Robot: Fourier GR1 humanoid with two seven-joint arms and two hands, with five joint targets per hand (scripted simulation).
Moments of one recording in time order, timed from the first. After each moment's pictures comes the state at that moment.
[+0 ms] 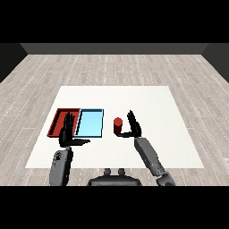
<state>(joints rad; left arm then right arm) -0.03 0.06 0.07 -1.60 0.08 -0.06 -0.39 -0.40 0.00 0.19 -0.94 -0.30 -0.05 -0.53</state>
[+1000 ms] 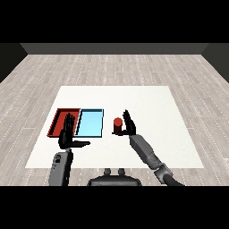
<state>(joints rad) 0.01 0.05 0.05 -1.64 0.08 -0.07 -0.39 -0.56 0.00 0.34 -0.70 -0.52 -0.13 -0.65</state>
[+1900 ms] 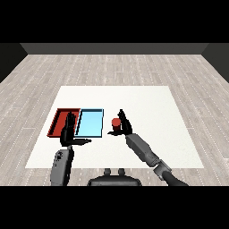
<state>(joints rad) -0.04 0.05 0.06 -1.58 0.06 -0.06 -0.40 -0.63 0.00 0.51 -0.68 -0.70 -0.16 -0.66</state>
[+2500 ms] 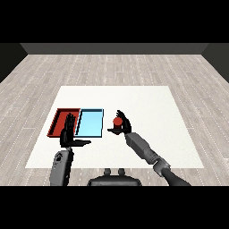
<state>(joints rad) -0.02 0.05 0.06 -1.59 0.06 -0.07 -0.42 -0.70 0.00 0.57 -0.58 -0.79 -0.29 -0.65</state>
